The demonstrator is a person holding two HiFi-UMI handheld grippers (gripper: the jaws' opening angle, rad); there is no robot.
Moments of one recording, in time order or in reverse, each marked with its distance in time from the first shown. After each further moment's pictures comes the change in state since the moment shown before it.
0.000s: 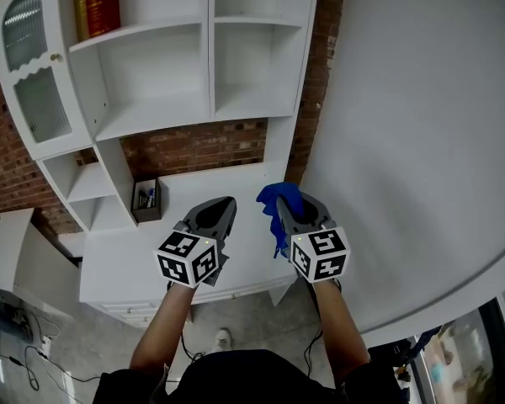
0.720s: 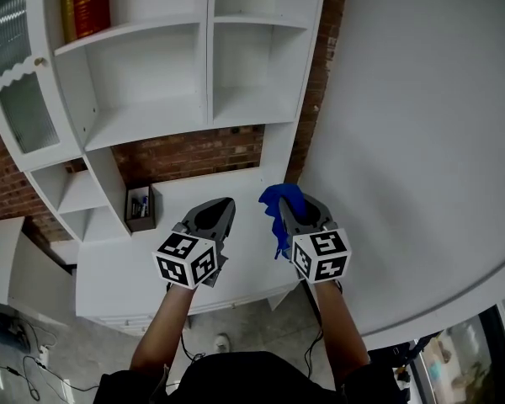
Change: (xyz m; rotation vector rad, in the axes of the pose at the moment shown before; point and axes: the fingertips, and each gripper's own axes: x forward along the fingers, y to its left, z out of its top) left arm 0.030 0.042 0.000 -0.026 -0.003 -0.033; right arm 0.042 -0.019 -0.003 -0.007 0.033 -0.060
